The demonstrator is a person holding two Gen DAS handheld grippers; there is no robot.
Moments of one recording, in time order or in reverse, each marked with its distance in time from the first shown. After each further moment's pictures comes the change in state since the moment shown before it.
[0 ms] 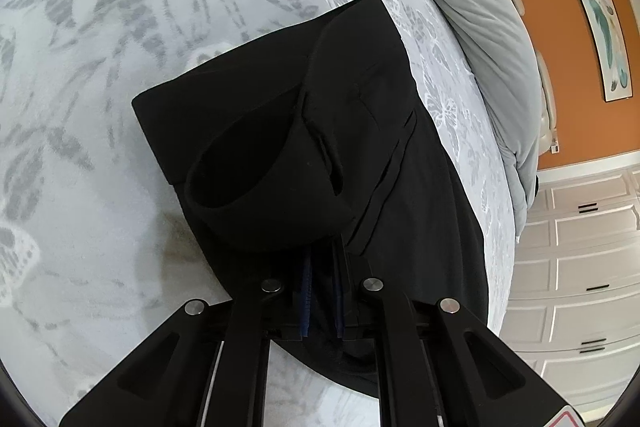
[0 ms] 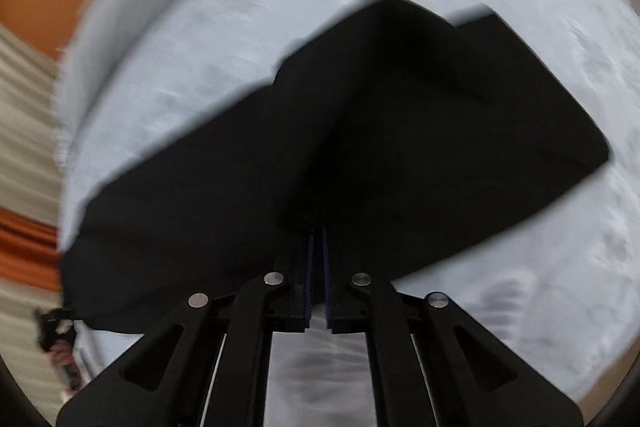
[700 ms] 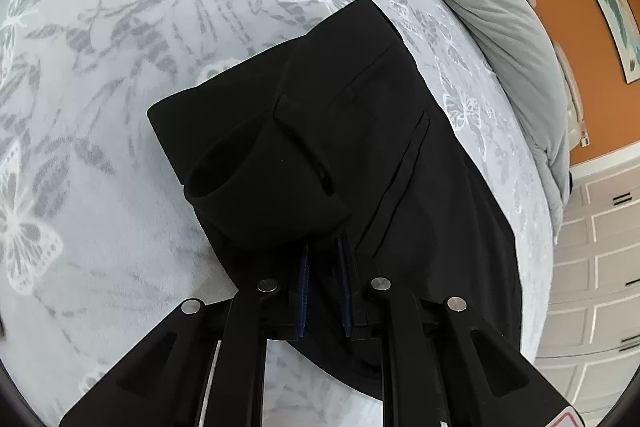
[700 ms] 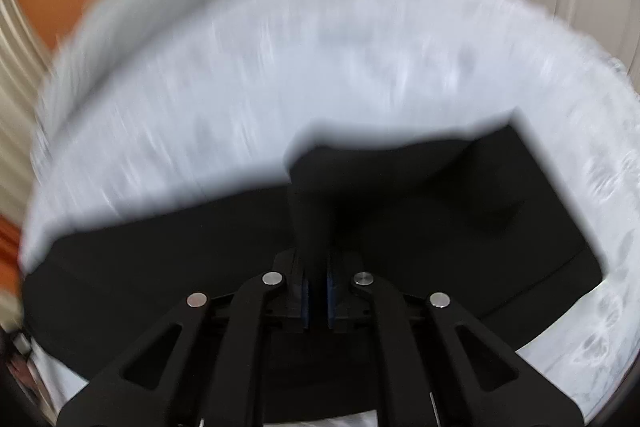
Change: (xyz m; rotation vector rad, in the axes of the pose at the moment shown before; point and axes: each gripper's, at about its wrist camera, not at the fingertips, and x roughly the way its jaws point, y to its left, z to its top) left arm -0.002 -0.013 -0.011 0.062 -0.068 0.139; right arm -0.013 0.029 0.036 -0.105 -0.304 -0.001
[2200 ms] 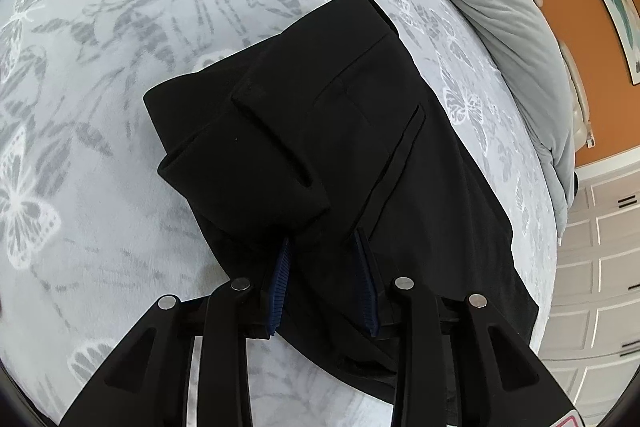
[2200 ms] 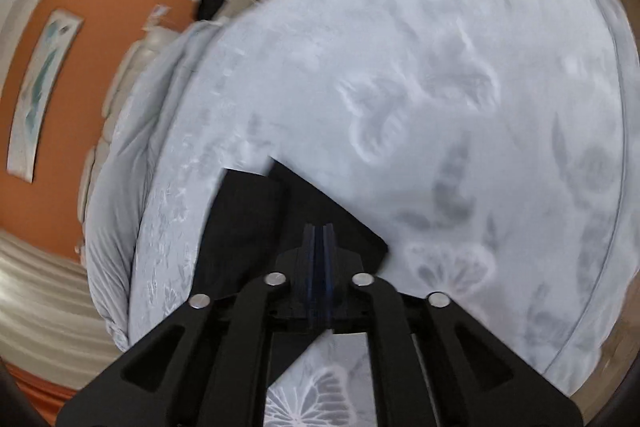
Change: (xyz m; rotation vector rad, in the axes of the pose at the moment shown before) left arm 0.000 -0.012 -0.005 -0.012 0.001 0.039; right arm -0.081 -0.200 -0.039 0.607 -0.092 0.067
